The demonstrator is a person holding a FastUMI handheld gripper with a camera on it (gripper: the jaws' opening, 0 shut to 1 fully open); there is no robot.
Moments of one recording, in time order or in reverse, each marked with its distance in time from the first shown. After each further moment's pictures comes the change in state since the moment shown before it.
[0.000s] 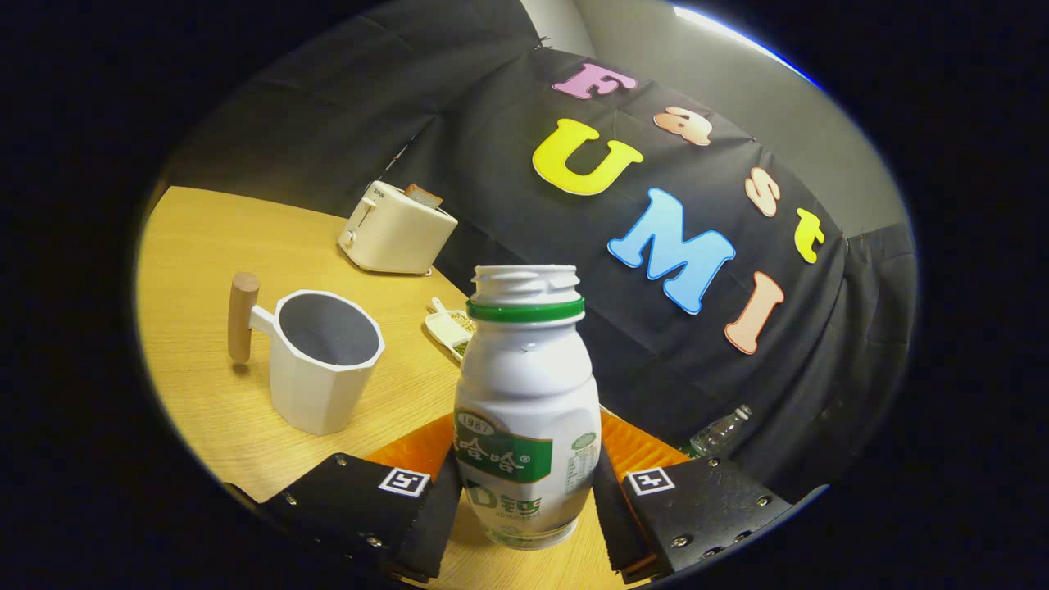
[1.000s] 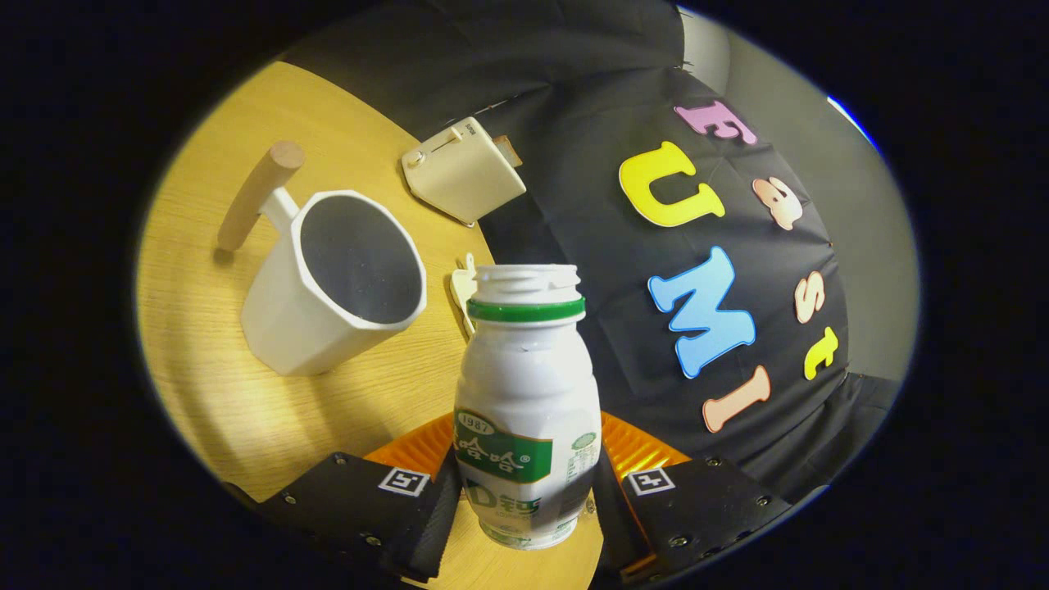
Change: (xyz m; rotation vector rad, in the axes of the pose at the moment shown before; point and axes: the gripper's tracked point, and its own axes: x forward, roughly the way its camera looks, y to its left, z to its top) arm 0.025 0.016 0.005 -0.450 0.062 0.002
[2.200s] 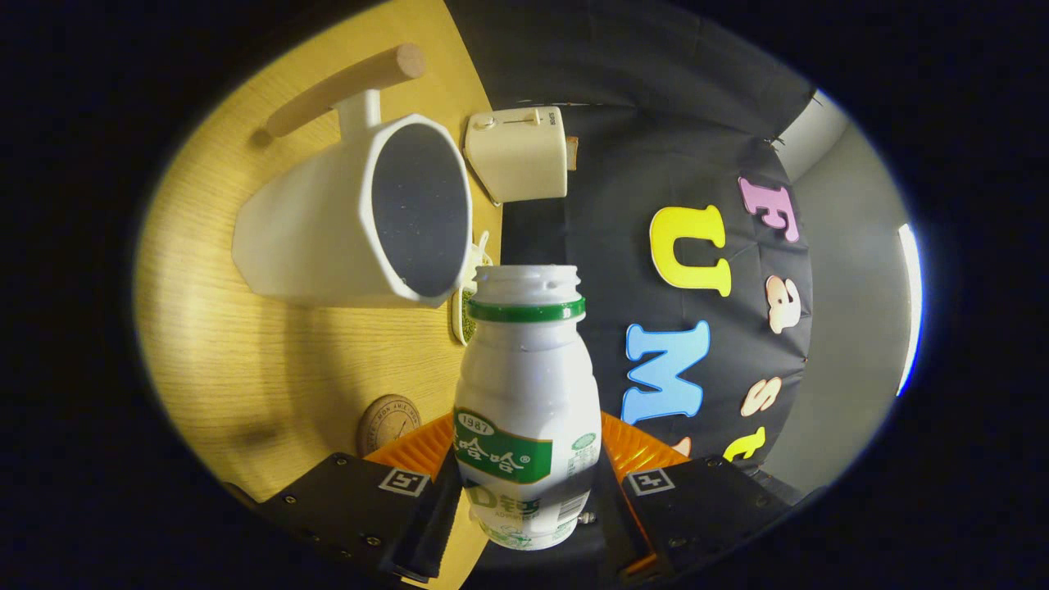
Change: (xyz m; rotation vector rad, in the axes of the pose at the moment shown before) arm 0.001 -0.019 0.014 -0.439 0.017 -0.122
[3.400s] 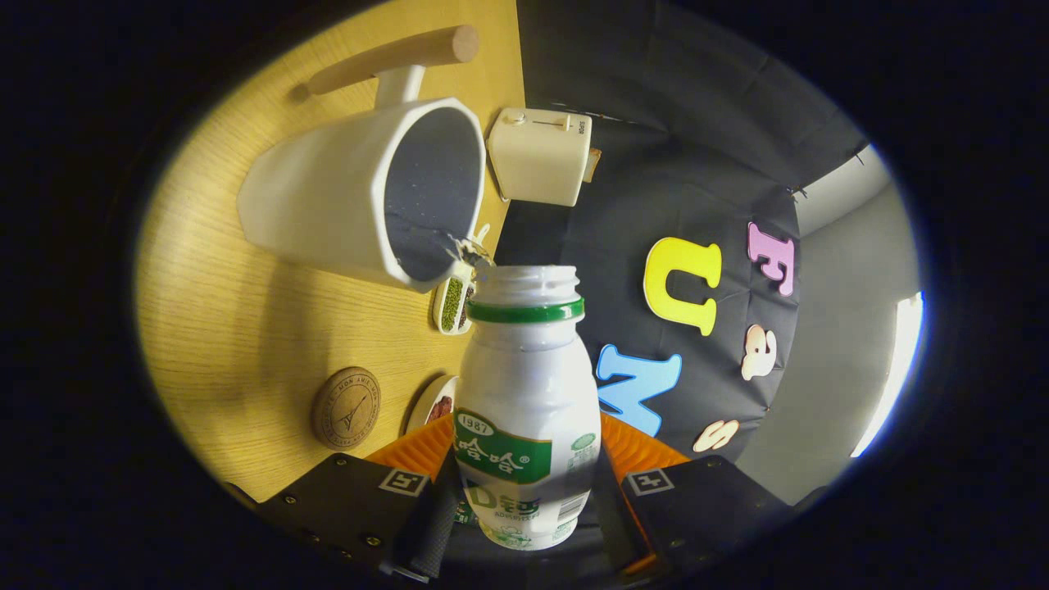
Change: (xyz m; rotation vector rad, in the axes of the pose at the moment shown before) arm 0.000 -0.021 0.004 -0.190 0.002 -0.053
